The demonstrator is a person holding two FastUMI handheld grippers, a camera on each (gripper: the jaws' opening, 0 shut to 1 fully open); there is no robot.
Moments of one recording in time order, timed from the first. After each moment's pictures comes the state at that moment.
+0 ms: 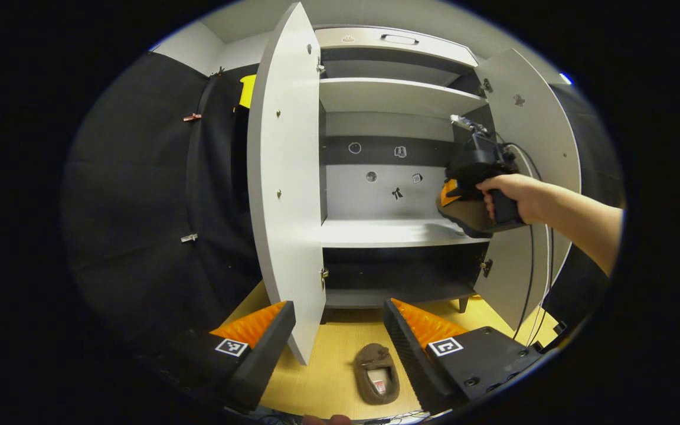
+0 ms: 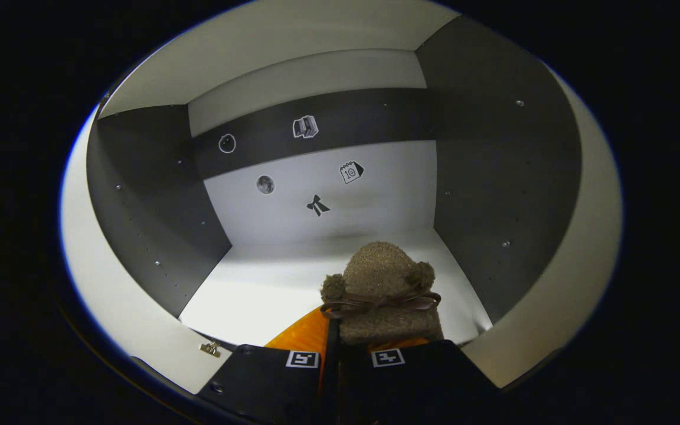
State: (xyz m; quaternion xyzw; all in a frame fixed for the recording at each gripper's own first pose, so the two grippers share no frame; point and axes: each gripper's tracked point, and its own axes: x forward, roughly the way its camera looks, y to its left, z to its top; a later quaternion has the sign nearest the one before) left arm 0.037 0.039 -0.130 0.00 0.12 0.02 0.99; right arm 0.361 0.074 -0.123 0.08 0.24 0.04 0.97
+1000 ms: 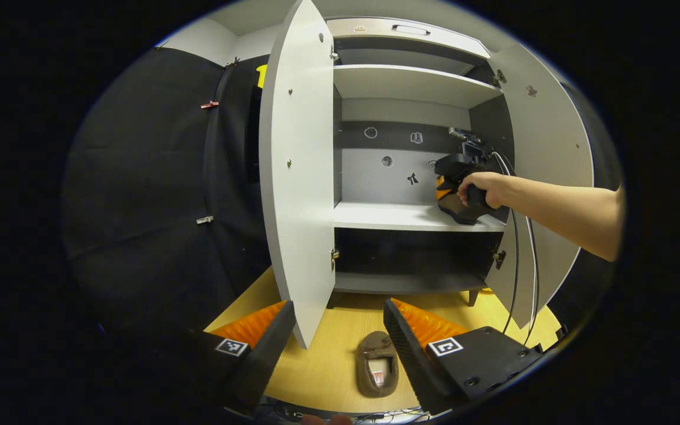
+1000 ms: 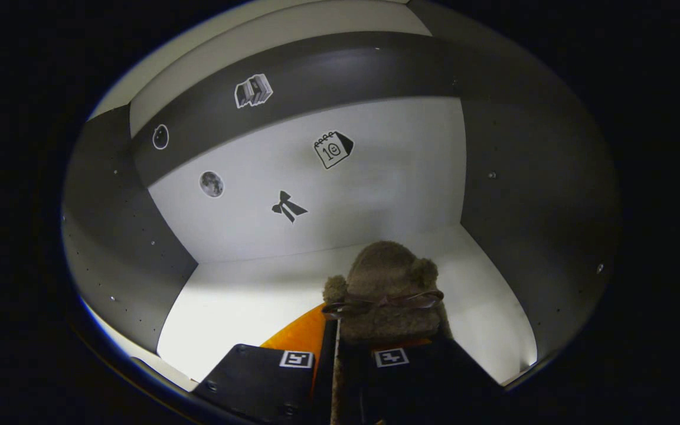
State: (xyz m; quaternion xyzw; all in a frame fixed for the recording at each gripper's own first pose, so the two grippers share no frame) left arm 0.024 0.039 -0.158 -0.01 0.16 0.07 0.98; right arm 0.456 0.079 -0.175 0.12 0.28 0.03 0.95
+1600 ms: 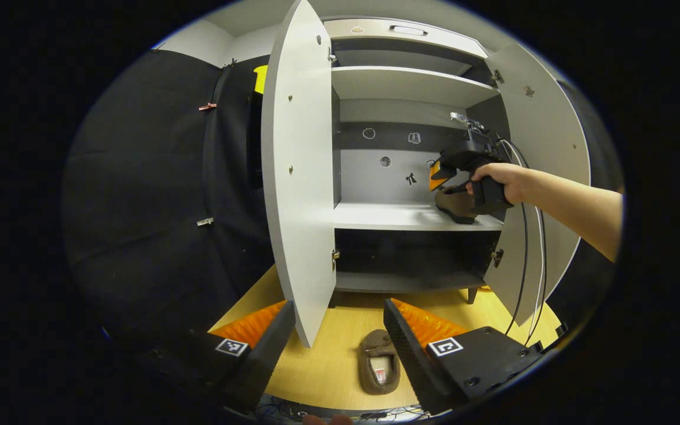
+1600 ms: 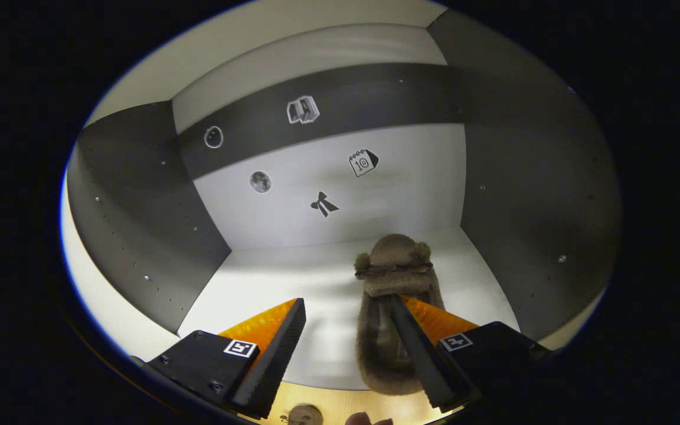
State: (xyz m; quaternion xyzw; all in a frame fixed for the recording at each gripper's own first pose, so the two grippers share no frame) left arm 0.016 0.040 -0.151 0.00 0.16 0.06 0.99; right arm 0.383 0.092 -0.125 0.09 0.25 0.07 0.96
